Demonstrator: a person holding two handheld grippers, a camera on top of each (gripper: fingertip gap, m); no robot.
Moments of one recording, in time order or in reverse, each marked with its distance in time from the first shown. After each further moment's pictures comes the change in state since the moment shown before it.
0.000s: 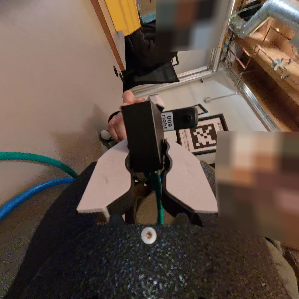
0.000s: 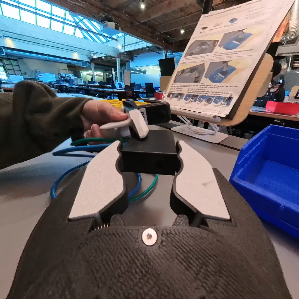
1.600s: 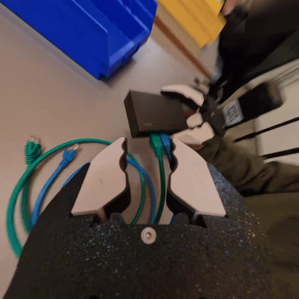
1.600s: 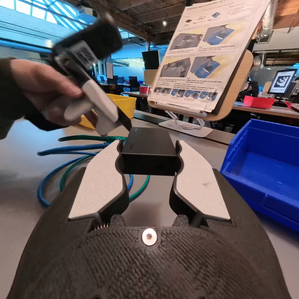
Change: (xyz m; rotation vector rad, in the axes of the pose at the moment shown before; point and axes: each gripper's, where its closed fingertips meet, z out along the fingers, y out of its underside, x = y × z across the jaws) left arm 0.007 0.000 -0.052 0.148 -0.660 0.480; right arm 0.006 0.005 0.003 -0.038 0.110 -0.028
